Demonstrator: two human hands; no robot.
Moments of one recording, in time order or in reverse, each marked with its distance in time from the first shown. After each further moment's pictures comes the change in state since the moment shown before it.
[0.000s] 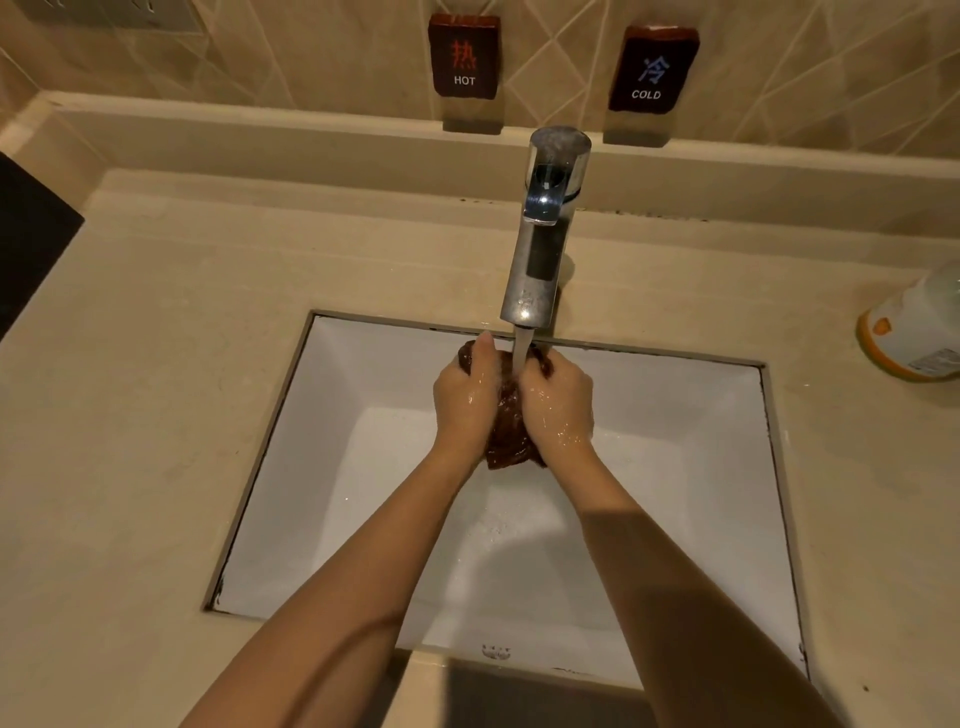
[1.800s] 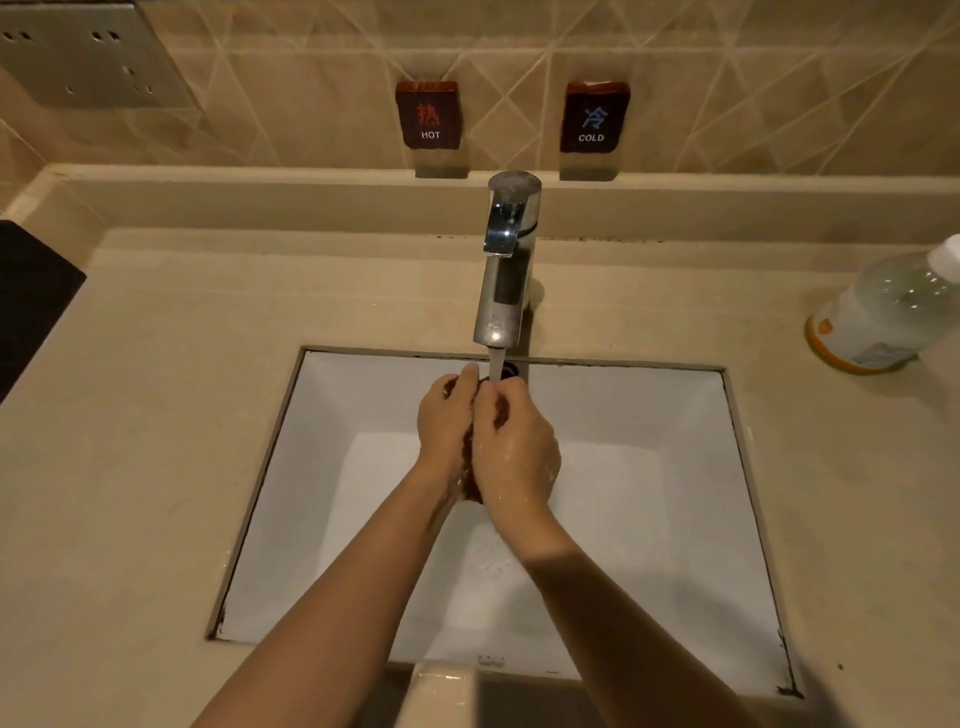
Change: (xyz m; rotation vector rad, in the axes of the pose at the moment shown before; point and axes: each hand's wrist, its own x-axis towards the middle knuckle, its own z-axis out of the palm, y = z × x) left_hand -0.017 0.017 -0.004 0.012 -0.033 -0.146; right_hand -0.047 -0.013 0.010 -0.119 0.176 -0.068
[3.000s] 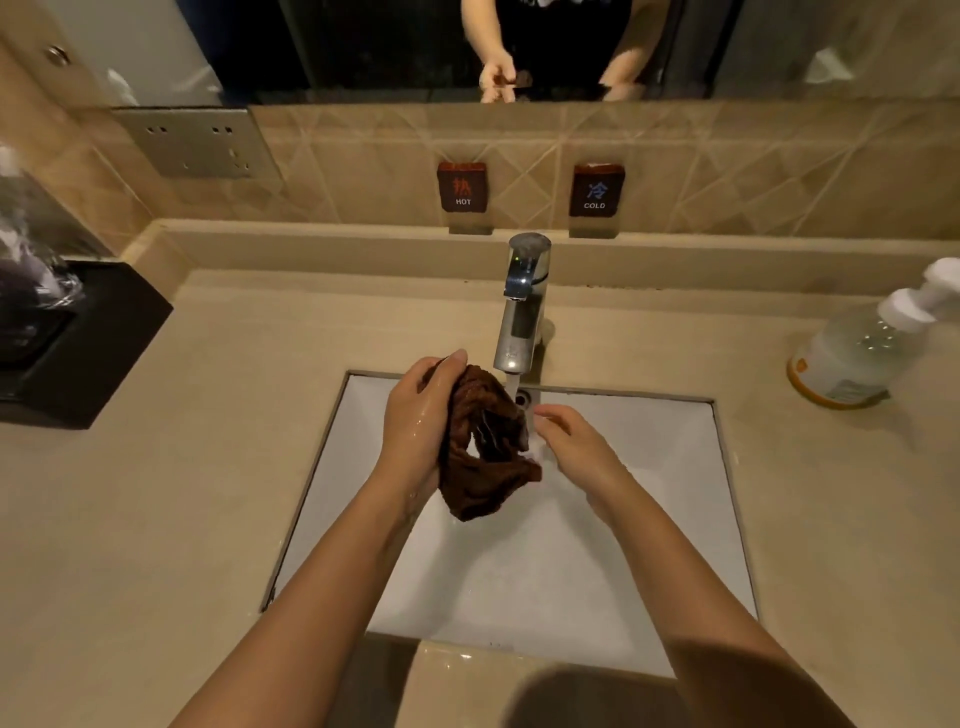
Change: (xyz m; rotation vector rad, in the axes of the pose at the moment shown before) left_hand -0.066 0.075 -0.044 -0.171 -0.009 0.173; right_hand 0.026 0.010 -0.073 0.219 -0.568 0.203
